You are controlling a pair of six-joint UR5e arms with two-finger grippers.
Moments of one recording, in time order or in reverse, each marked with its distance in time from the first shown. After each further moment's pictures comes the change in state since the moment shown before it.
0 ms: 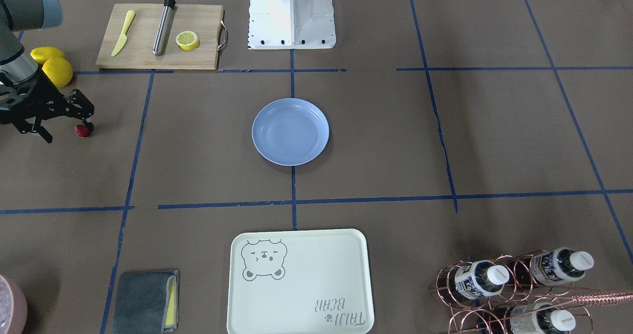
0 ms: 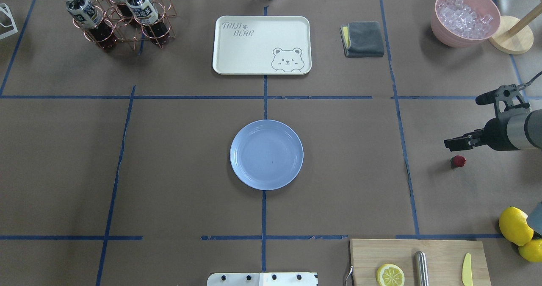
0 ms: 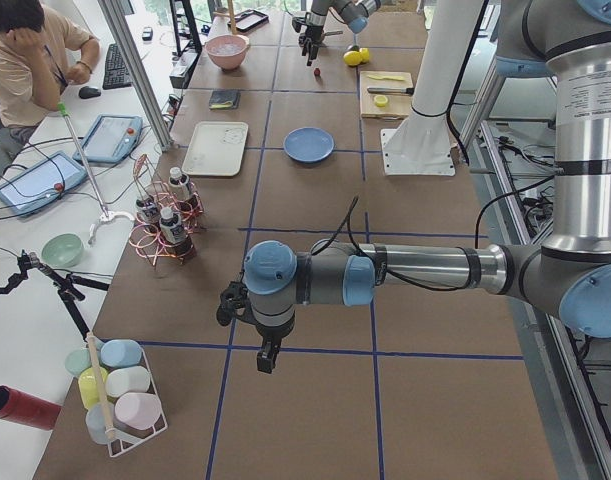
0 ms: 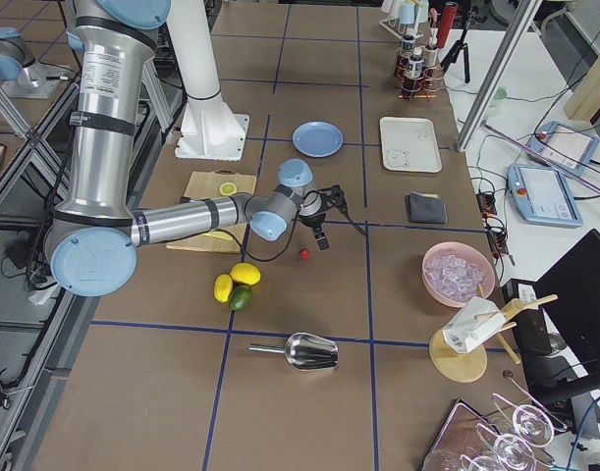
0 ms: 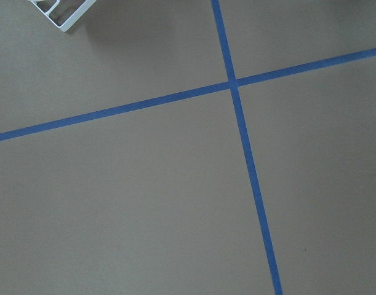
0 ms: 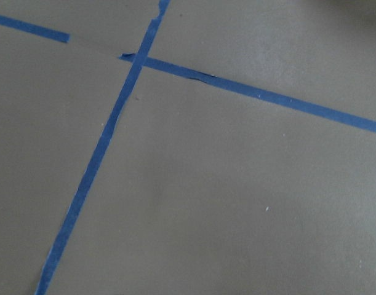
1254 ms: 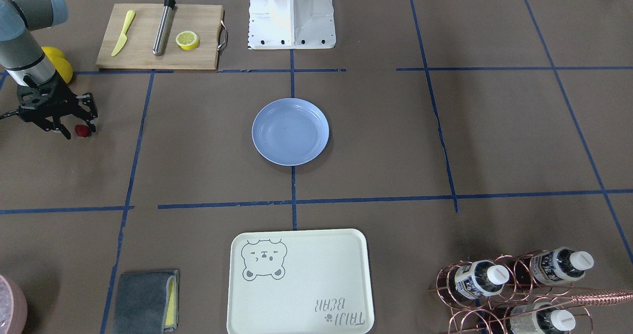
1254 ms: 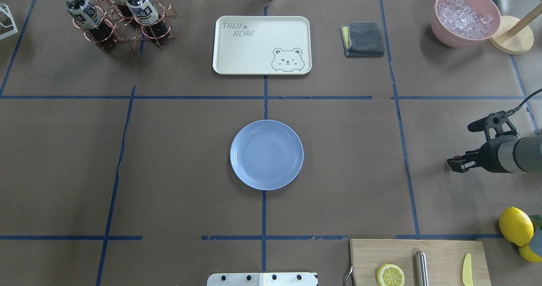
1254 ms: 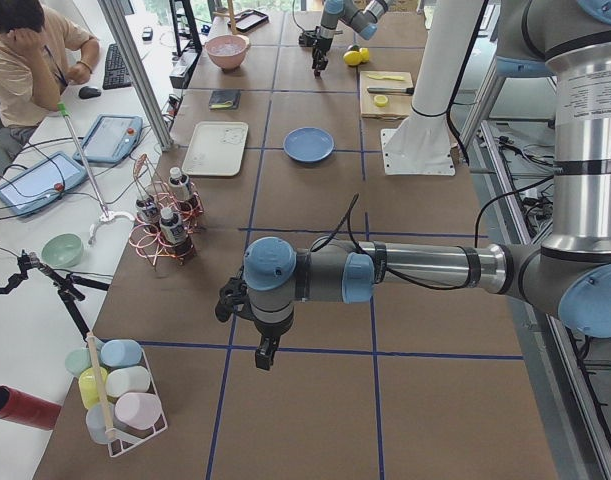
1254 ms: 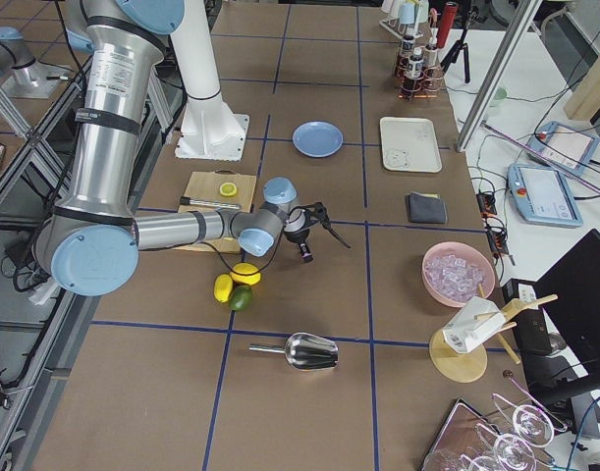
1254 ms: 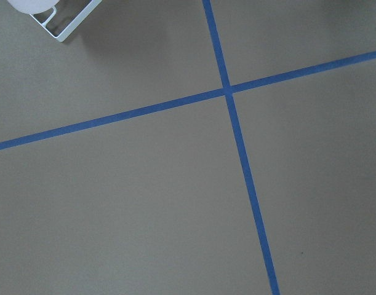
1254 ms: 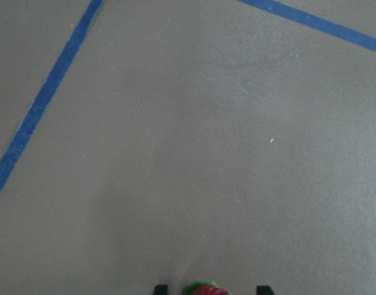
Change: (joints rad) left arm 0.001 -0.001 -0.008 -0.001 -0.001 0.003; right arm -0.105 -0.033 -0.068 0.059 -0.095 -0.002
